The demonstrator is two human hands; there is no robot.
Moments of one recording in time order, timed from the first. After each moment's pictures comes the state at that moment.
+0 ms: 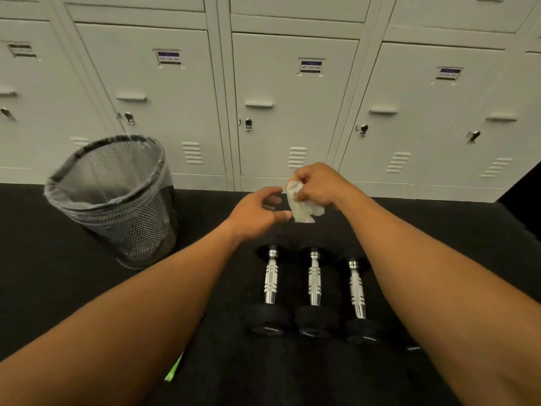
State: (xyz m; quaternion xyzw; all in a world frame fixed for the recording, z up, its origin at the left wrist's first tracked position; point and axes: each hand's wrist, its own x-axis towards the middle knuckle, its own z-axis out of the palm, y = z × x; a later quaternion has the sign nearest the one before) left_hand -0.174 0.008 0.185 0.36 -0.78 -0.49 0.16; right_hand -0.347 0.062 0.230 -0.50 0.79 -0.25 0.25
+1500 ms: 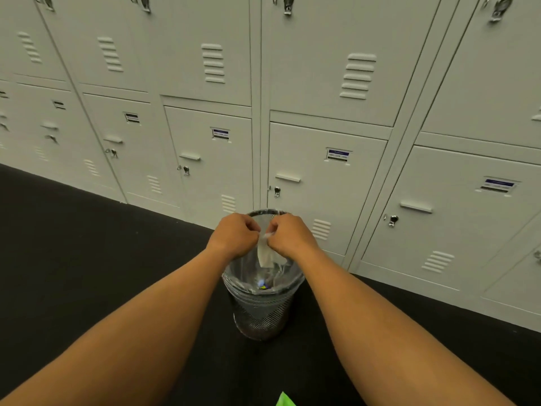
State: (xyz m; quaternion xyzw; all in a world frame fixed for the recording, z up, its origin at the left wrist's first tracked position) left_hand 0.086 -0.230 0.273 0.58 -0.73 -0.28 0.23; right_hand -0.057 -0.200 0.280 -0.65 0.71 -0.19 0.19
